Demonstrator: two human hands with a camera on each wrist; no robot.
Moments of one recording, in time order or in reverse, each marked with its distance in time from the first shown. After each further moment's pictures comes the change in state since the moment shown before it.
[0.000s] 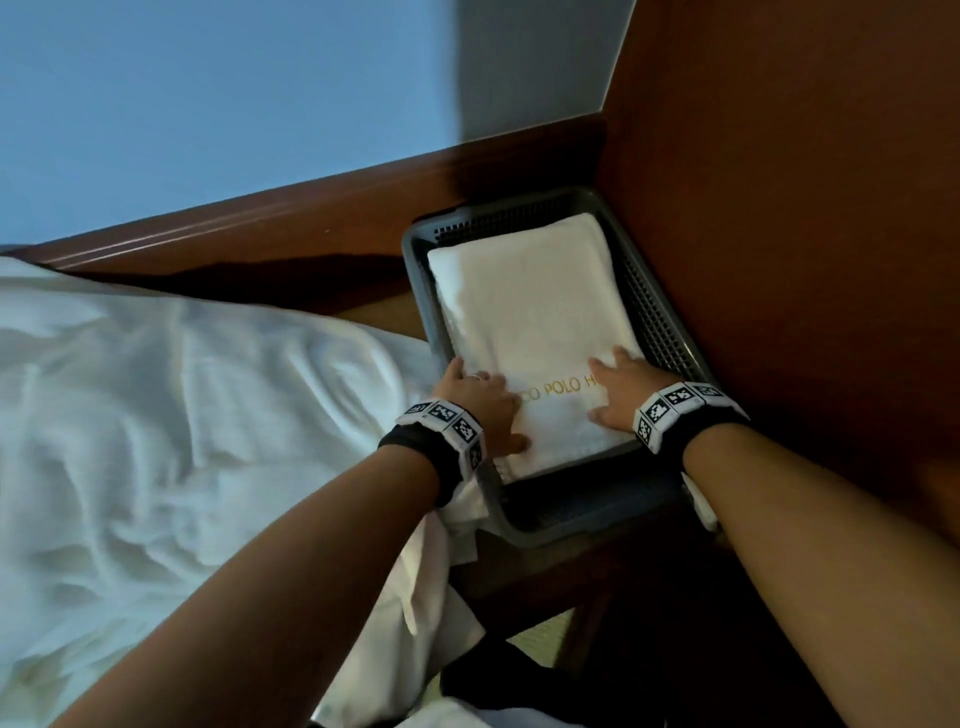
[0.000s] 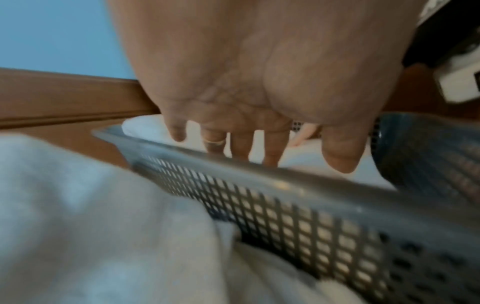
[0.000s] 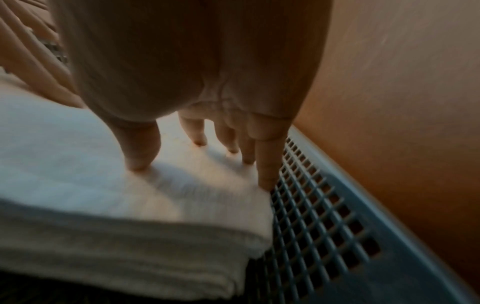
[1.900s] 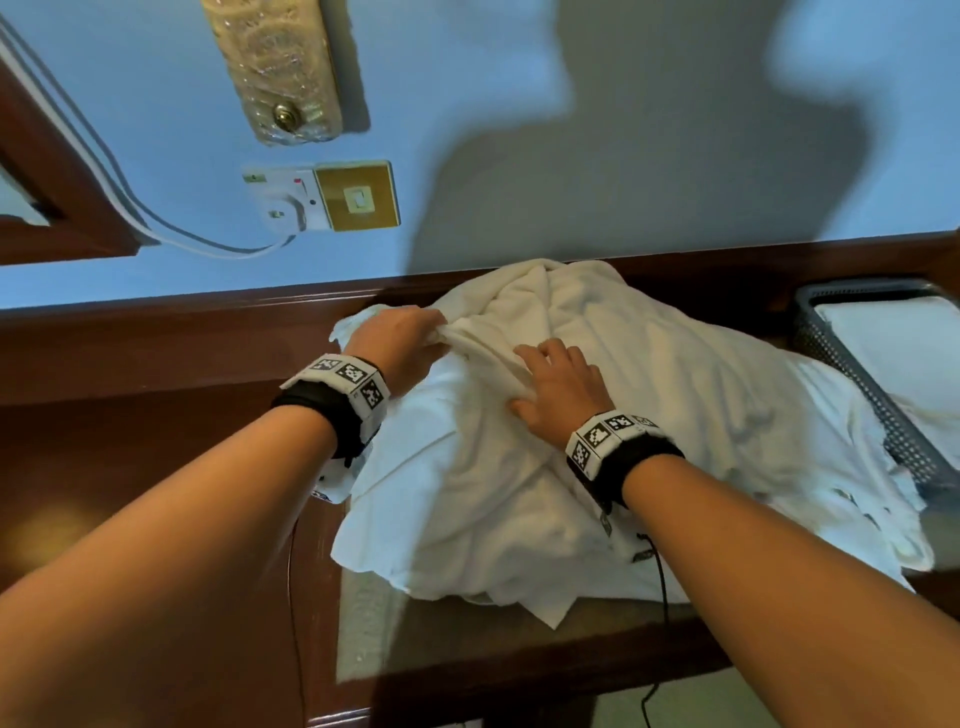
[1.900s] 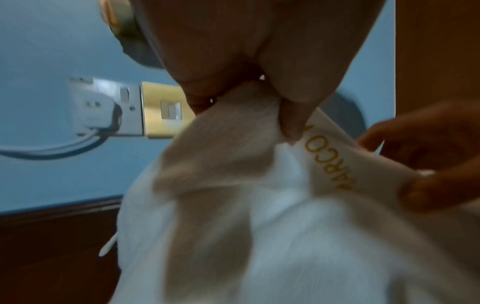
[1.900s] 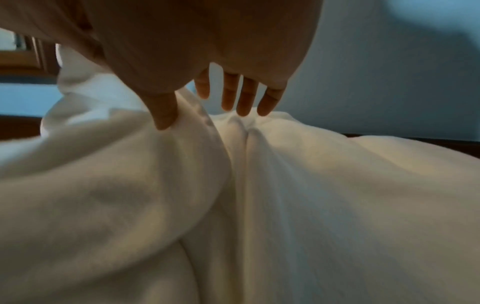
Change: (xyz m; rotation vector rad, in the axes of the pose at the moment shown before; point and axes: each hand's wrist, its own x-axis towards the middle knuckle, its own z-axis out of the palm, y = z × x) left_hand -0.532 -0.501 0.166 -0.393 0.669 -0.392; right_hand -0.220 -0.715 -0.046 0.175 0.616 -0.390
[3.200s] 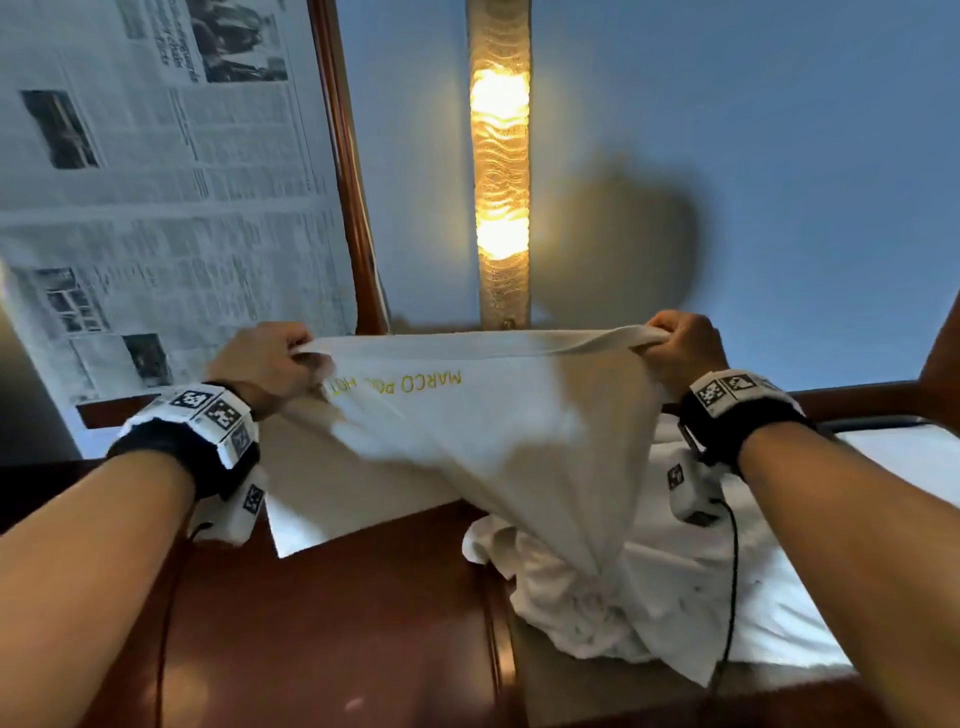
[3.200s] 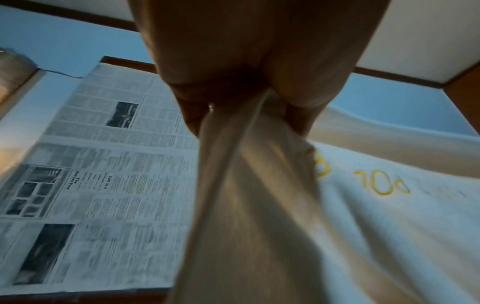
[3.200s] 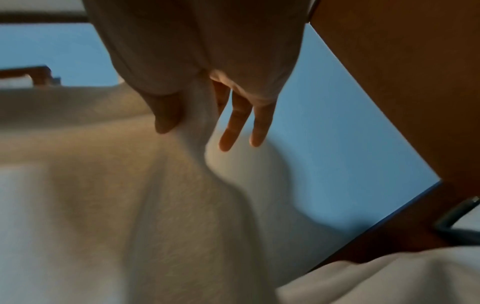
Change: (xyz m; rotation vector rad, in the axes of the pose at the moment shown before) left_hand -0.309 -0.173 -0.314 -0.054 0.473 -0.193; right_hand -0.148 -0.197 -0.205 0.541 0.722 0.132
